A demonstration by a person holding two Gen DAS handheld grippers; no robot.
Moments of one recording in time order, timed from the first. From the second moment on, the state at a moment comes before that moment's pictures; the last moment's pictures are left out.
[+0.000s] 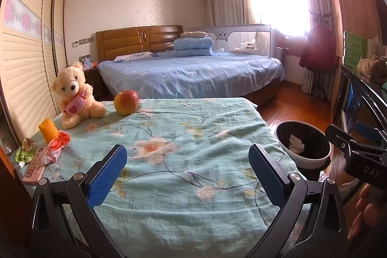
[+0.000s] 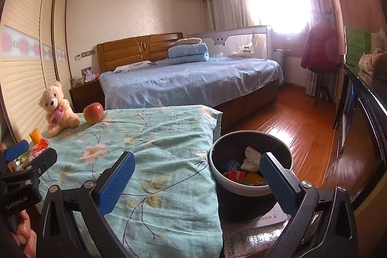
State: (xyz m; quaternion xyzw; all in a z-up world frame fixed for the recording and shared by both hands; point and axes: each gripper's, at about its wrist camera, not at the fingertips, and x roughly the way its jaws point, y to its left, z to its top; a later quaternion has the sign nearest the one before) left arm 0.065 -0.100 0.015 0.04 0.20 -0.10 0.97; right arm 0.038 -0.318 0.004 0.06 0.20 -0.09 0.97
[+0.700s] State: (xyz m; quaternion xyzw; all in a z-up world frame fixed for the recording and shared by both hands) left arm 0.064 -0.100 0.016 0.04 0.20 -0.11 0.97; right arm 0.038 -0.314 0.004 0.06 0.20 -0.09 0.97
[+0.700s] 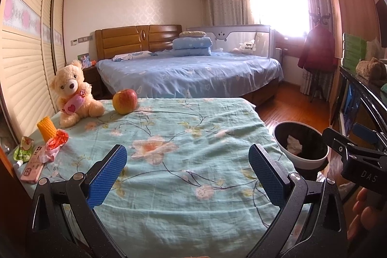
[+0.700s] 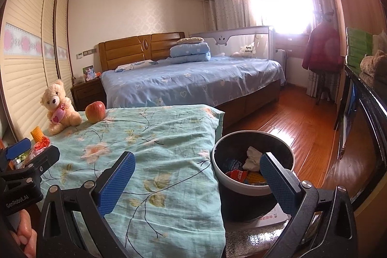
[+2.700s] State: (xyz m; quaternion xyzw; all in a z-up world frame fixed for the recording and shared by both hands) left arm 0.067 -0.104 0.010 0.04 0.20 -0.11 0.97; right arm 0.036 -0.313 0.006 0.06 0.21 -0.08 0.97
